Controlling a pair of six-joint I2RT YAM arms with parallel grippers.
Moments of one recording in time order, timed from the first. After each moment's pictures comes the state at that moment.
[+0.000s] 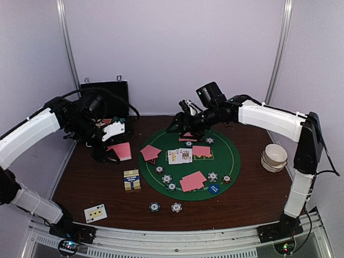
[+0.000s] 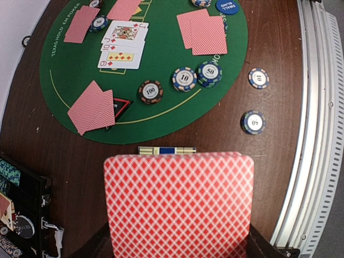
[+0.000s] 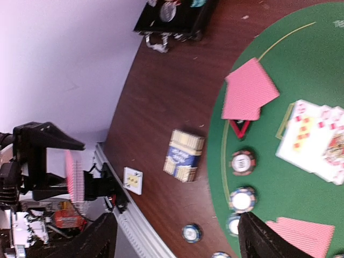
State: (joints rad) left arm -0.56 1.34 1.34 -1.13 0.31 0.72; right arm 0.69 1.86 1.67 -0.55 -0.51 0.61
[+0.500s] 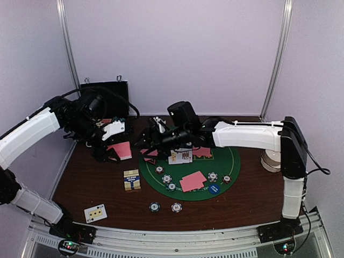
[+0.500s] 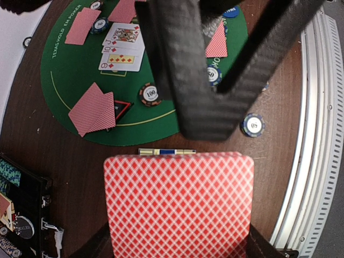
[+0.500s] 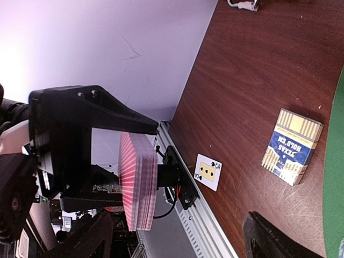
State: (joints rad) left arm -0.56 1.35 1.35 -1.13 0.32 0.71; right arm 0.93 1.98 1.62 -0.09 -0.65 0.96
